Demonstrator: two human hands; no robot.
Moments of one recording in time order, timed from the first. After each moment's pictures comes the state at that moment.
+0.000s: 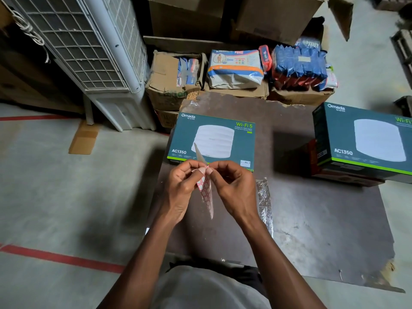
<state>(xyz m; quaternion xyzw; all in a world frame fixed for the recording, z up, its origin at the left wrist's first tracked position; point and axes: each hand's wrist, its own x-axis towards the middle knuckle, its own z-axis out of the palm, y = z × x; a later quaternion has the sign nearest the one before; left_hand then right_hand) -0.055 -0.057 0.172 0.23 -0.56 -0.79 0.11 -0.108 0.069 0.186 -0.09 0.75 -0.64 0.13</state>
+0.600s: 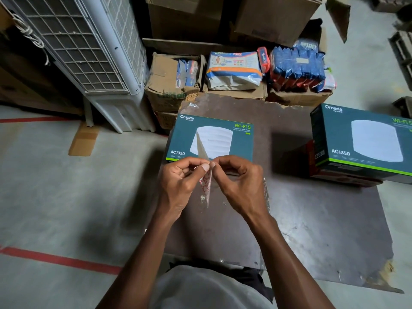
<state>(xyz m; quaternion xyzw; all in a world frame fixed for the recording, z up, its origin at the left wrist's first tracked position) -0.060 -0.055 0.198 0.22 -0.64 -0.72 0.18 -0.119 0.082 0.221 -0.19 0.79 -0.58 0.05</state>
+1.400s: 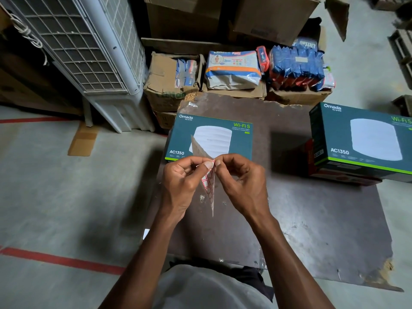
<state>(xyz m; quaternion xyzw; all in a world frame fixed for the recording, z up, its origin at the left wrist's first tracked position) -0.062 -0.043 0.210 0.23 -0.63 -0.72 0.18 -0.118 0.088 0.223 -0.17 0.77 -0.61 0.08</state>
